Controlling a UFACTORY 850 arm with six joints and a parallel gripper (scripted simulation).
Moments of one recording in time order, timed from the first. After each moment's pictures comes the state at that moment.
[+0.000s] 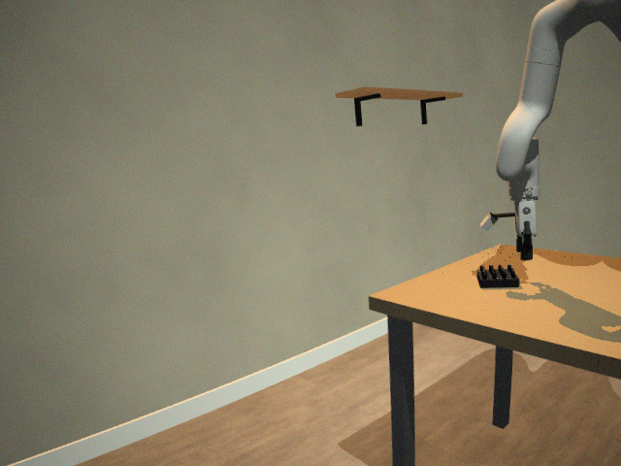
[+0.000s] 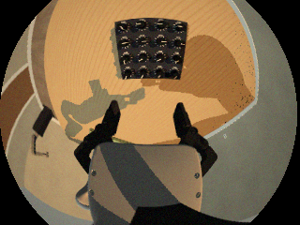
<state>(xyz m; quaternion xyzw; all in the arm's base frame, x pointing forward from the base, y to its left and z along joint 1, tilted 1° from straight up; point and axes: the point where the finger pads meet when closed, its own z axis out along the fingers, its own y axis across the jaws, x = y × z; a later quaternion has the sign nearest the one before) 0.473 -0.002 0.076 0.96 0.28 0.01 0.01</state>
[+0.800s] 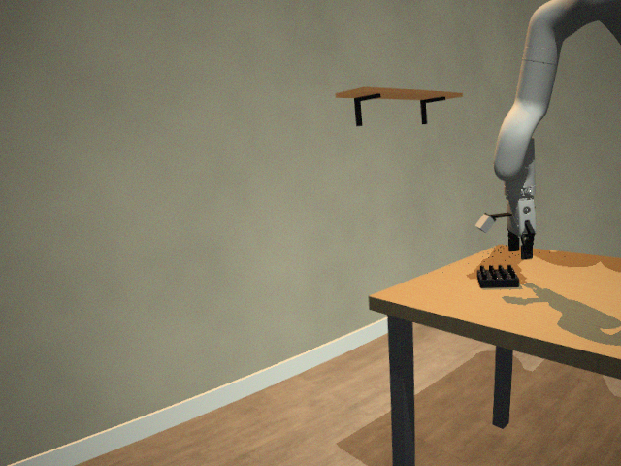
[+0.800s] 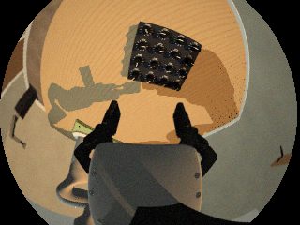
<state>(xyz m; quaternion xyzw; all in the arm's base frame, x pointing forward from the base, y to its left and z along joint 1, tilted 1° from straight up) 0.479 0.010 0.080 0.91 0.40 0.00 0.02</state>
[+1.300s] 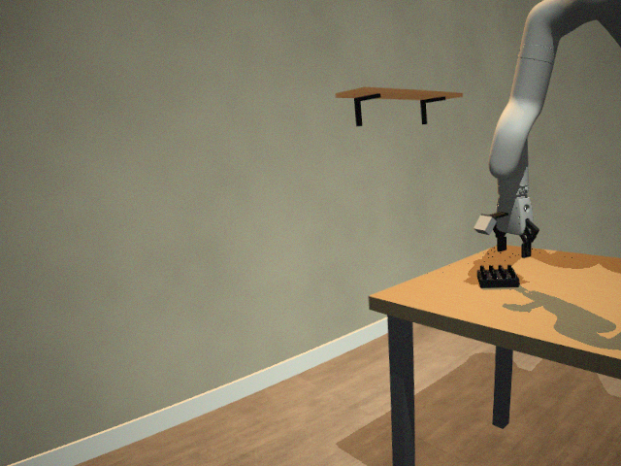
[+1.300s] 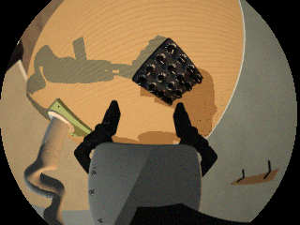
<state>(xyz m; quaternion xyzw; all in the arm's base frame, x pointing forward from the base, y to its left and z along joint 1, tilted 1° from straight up) 0.489 0.029 0.086 0.81 0.59 0.00 0.02</state>
